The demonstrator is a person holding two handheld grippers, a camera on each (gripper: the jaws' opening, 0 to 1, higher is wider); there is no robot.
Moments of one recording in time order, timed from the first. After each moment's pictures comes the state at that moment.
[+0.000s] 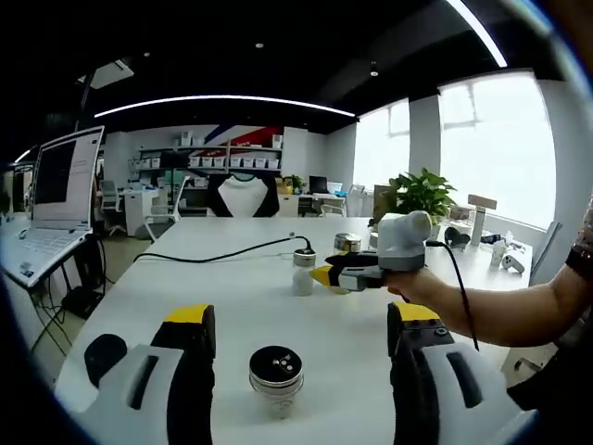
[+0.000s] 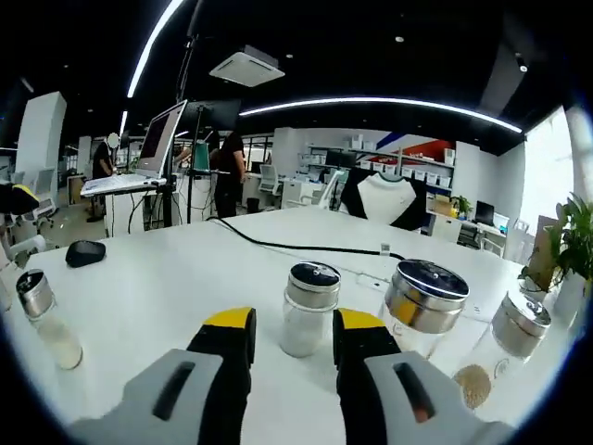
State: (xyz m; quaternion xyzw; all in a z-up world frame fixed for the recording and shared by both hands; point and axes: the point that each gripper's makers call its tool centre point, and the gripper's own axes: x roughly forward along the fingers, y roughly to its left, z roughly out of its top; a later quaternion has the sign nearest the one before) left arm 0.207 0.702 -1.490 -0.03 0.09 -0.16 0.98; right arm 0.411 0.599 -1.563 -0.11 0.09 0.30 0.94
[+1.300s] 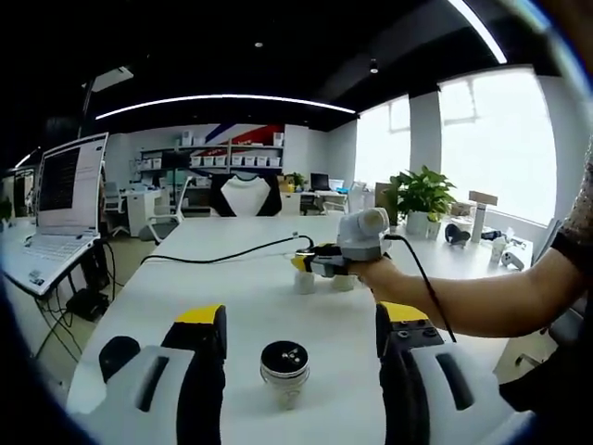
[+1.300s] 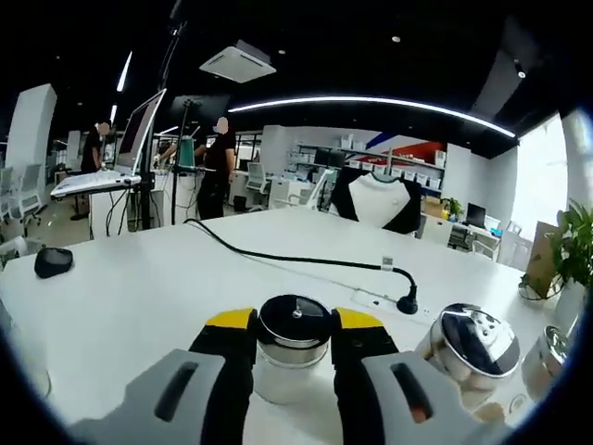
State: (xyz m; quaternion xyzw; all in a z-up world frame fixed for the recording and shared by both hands) left arm 0.194 0.709 -1.481 -0.02 0.10 -0.16 0.98; right arm 0.448 0.616 -1.558 -0.10 0.10 0.28 0.95
